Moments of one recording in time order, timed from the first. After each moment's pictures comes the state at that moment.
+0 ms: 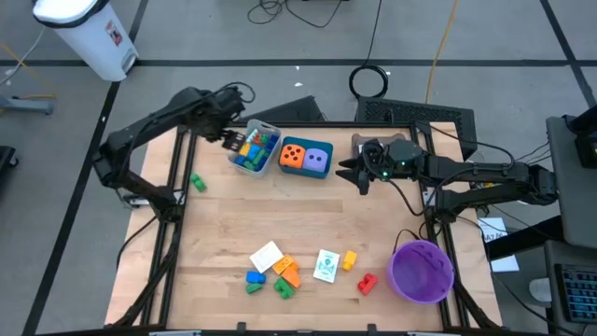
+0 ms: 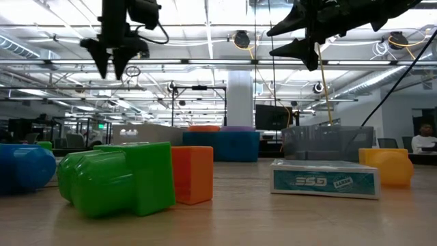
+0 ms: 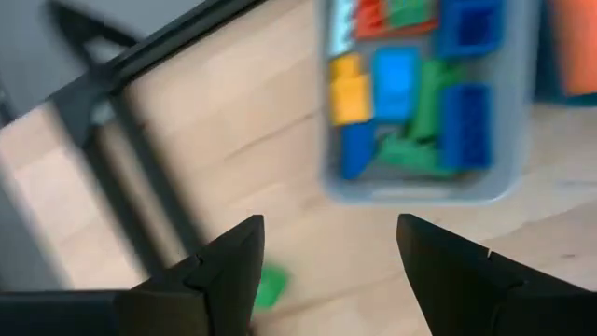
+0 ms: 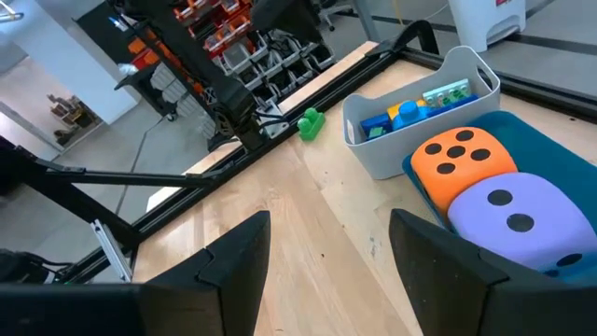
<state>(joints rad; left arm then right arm) 0.64 1.47 1.48 -1.46 -0.16 -0.47 -0.22 1.00 0.69 0.08 -0.08 0.54</state>
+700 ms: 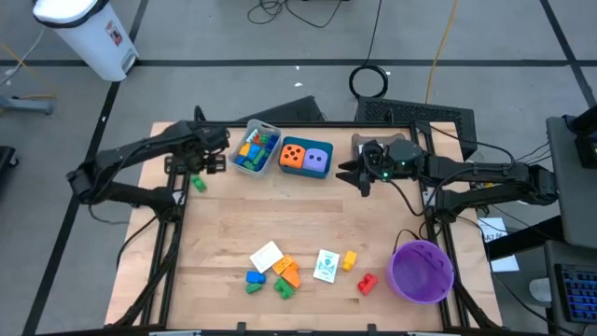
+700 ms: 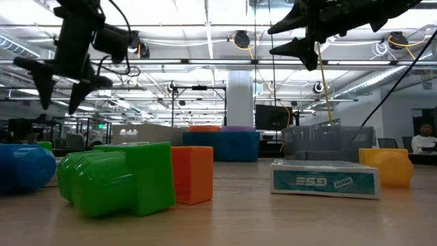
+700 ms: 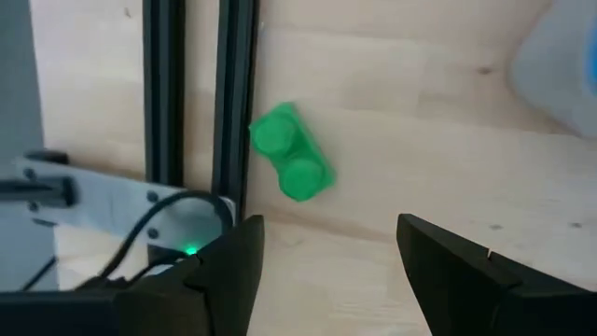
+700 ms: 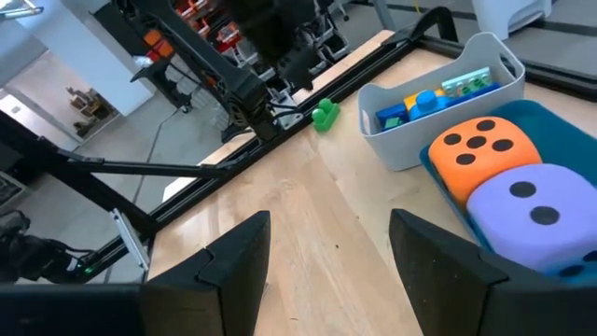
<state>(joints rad) 0.61 1.22 0.95 -1.41 -0.14 -1.09 -0.22 1.00 0.69 0.08 -0.13 0.55</state>
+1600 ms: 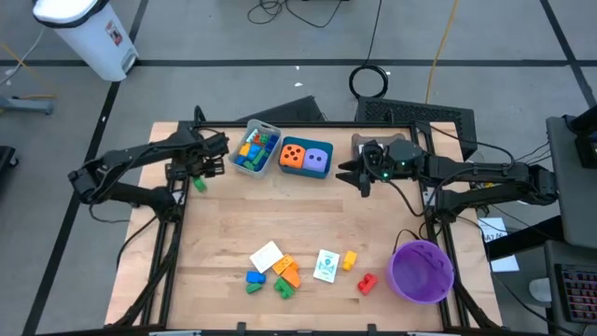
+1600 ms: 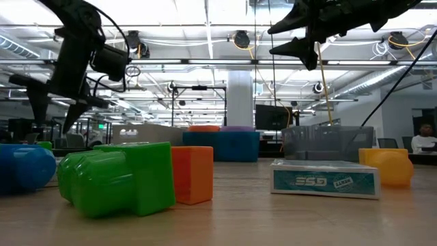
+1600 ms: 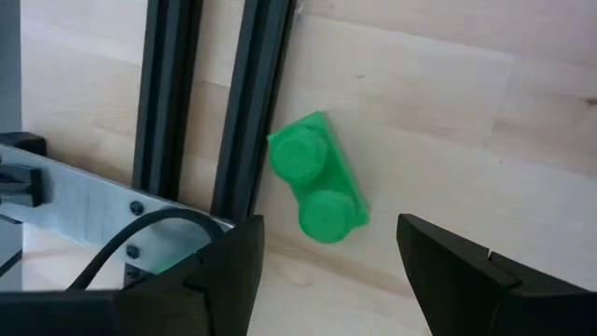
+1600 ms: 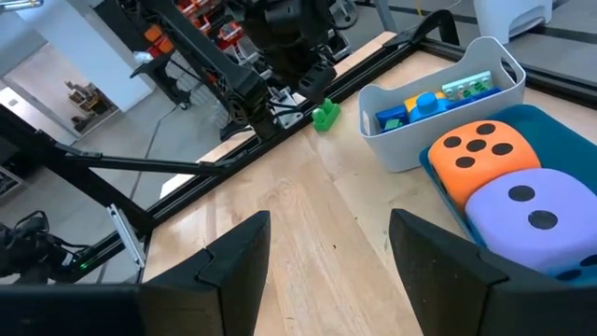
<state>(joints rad) 0.67 1.23 0.77 -1.27 -0.17 -1.16 -0.22 1.00 0.69 0.08 -0.13 0.53</state>
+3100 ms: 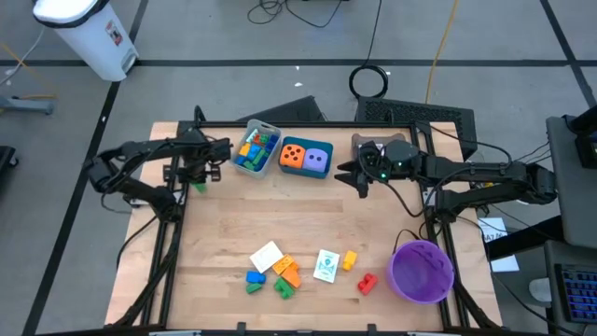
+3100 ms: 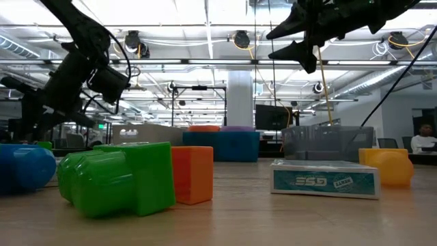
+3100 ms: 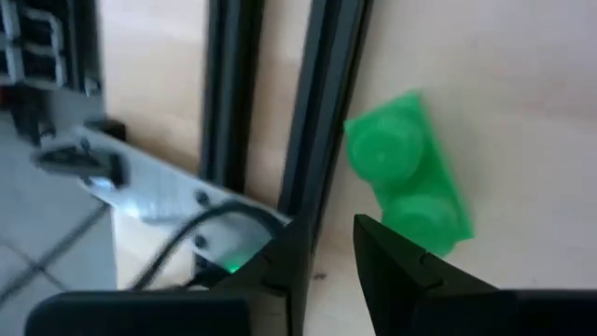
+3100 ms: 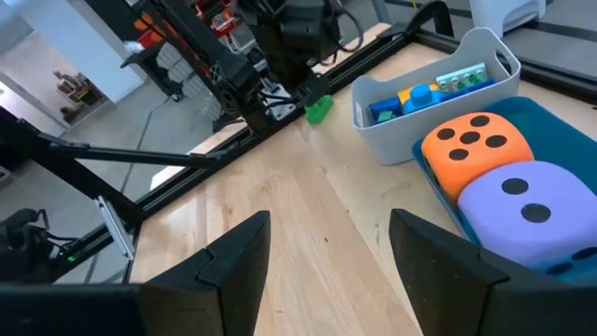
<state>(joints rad) 0.70 1.39 0.73 -1.33 -0.20 -1.13 -0.22 1.03 0.69 0.08 -0.13 0.51</state>
